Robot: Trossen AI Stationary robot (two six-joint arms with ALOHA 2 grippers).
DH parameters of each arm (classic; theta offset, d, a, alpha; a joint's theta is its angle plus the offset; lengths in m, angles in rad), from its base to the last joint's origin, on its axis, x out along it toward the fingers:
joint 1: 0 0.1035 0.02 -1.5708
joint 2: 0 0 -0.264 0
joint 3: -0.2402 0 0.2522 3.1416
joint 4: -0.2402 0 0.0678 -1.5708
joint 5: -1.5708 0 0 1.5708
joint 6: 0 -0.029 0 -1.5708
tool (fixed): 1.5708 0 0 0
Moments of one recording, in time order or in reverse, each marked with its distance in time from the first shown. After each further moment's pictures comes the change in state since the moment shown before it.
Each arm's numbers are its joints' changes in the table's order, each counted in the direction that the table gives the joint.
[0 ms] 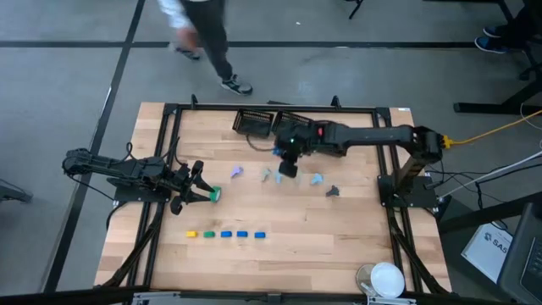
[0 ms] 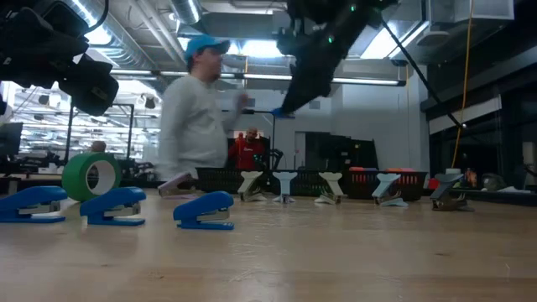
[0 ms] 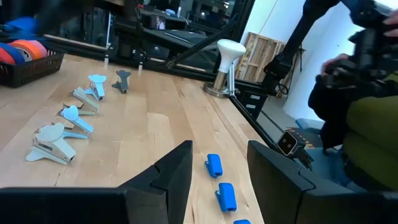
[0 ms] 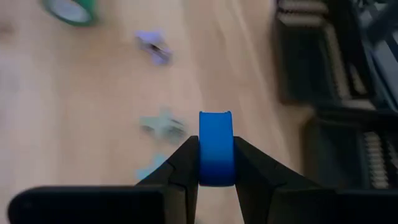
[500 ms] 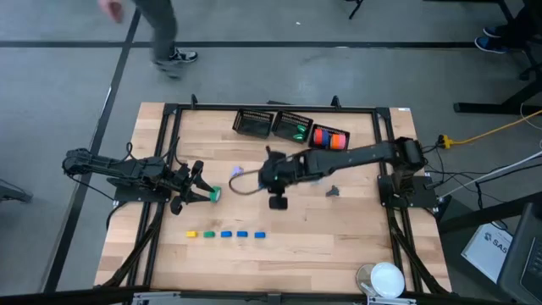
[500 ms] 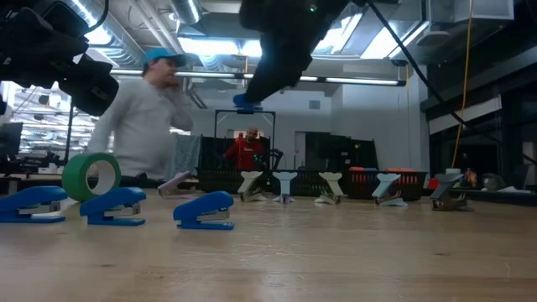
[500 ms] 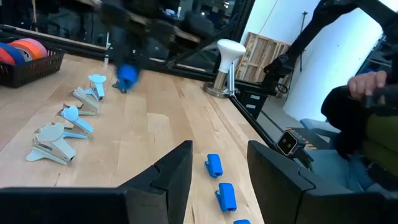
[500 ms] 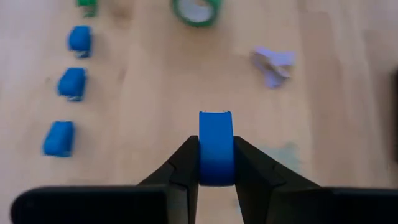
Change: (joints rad) left arm 0.000 0.000 0.000 0.000 0.000 0.000; right arm 0.244 0.173 -0.173 -0.018 0.008 0.004
